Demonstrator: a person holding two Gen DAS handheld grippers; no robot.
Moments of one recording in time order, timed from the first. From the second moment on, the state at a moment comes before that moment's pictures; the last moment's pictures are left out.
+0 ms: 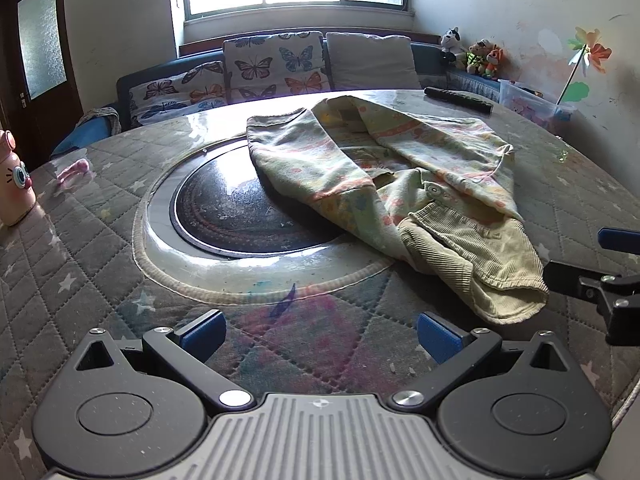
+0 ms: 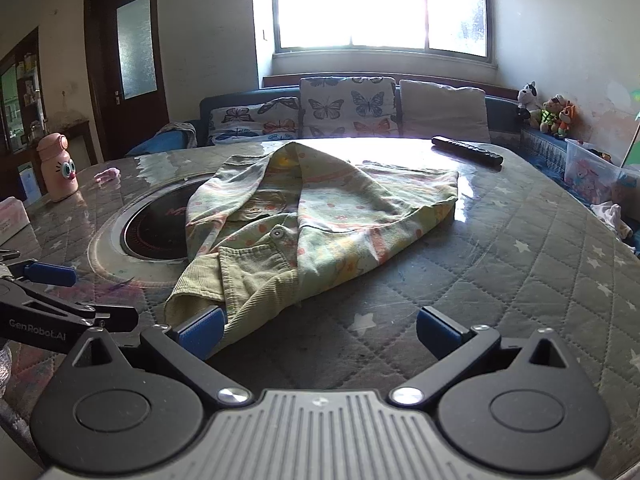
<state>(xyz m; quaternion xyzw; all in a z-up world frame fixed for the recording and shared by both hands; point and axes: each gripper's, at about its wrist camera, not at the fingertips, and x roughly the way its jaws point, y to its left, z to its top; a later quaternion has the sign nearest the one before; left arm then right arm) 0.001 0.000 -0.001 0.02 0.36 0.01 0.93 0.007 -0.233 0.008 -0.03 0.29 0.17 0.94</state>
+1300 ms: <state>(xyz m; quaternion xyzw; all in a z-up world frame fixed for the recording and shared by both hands) 0.015 -0.012 -0.007 0.03 0.39 -0.01 0.92 0.013 -0.228 0.006 -0.03 0.31 0.17 0.94</state>
